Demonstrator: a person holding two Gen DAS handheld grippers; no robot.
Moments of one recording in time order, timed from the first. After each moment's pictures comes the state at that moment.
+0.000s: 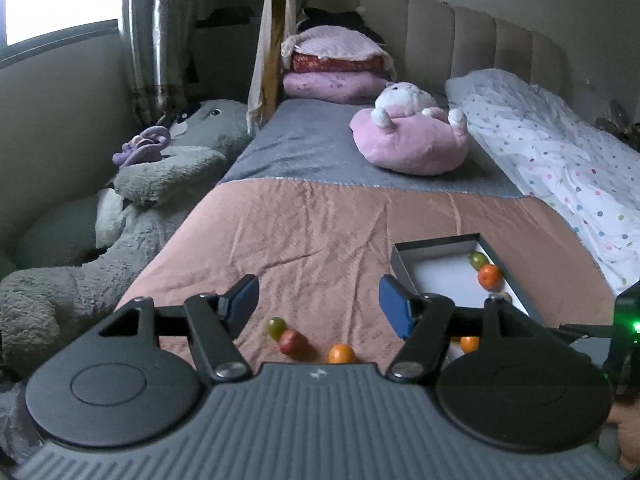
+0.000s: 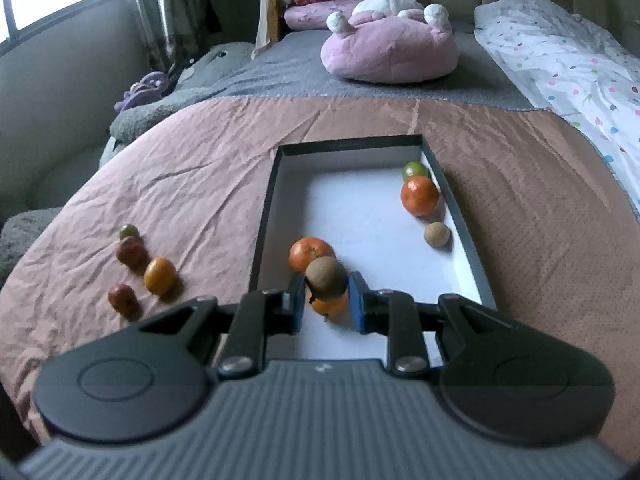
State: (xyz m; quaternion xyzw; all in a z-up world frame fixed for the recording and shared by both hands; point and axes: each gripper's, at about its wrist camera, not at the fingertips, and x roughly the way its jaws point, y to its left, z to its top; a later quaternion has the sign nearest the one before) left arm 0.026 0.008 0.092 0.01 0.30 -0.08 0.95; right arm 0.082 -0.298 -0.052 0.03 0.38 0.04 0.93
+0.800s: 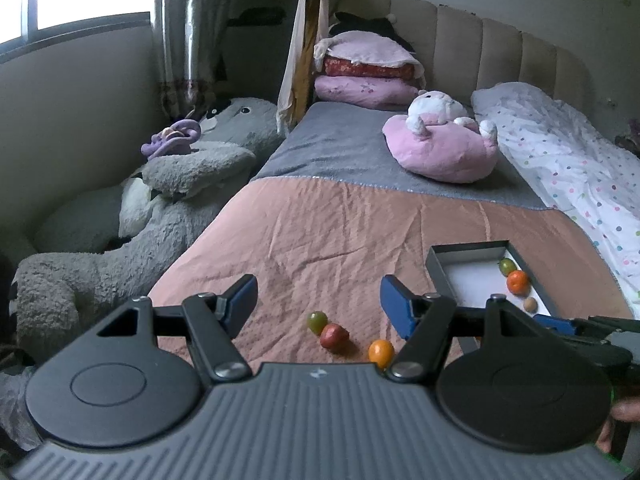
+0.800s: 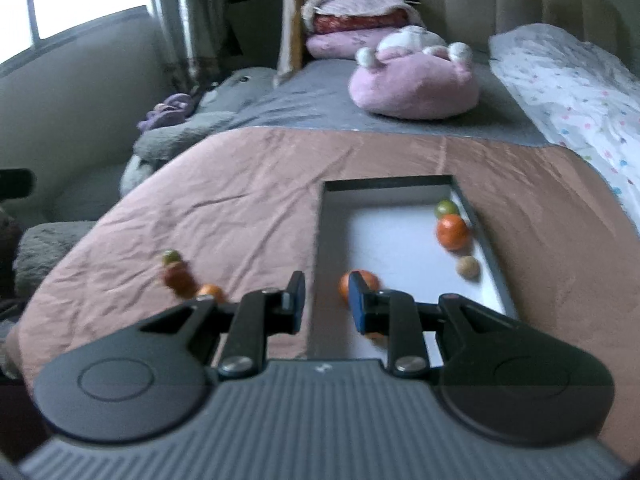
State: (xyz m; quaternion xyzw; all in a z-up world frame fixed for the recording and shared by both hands) left arm 0.015 0.051 0.088 -0.01 0.30 -0.04 0.95; right arm 0.066 -0.263 -0.021 0.02 0.33 0.07 0.94
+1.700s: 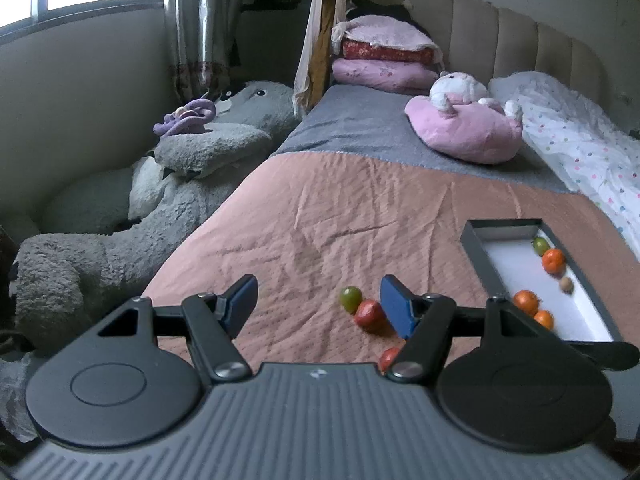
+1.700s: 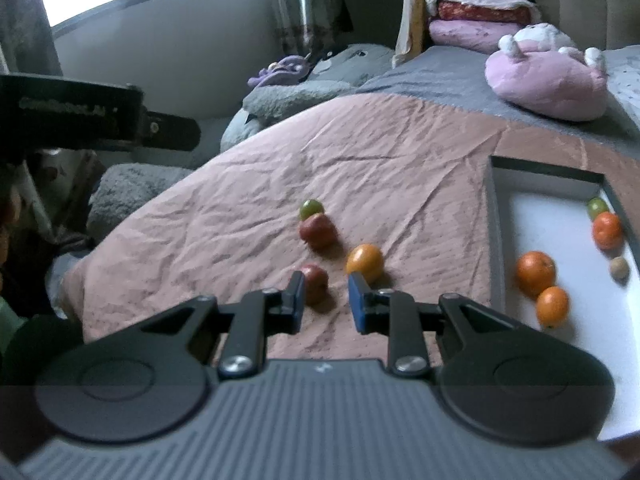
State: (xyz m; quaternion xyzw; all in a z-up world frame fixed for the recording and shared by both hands) left arm 0.035 0.077 0.031 -0.01 0.32 -0.02 0.95; right arm 0.060 -0.173 -0.063 -0.02 0.35 0.21 0.91
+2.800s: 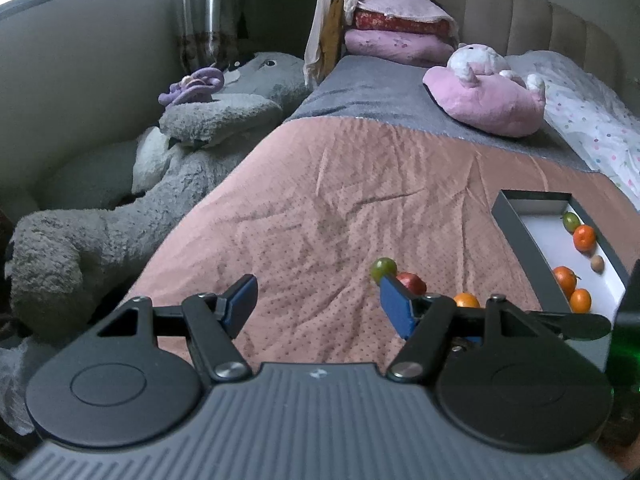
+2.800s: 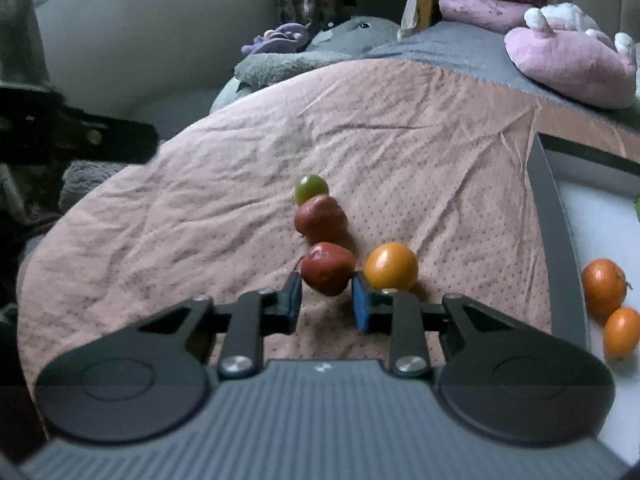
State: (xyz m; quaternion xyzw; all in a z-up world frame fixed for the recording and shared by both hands) left arm 0.066 0.096 -0.016 -0.01 0.35 -0.02 0.94; right arm 0.109 -0.136 -0.110 -0.04 0.37 0.20 0.91
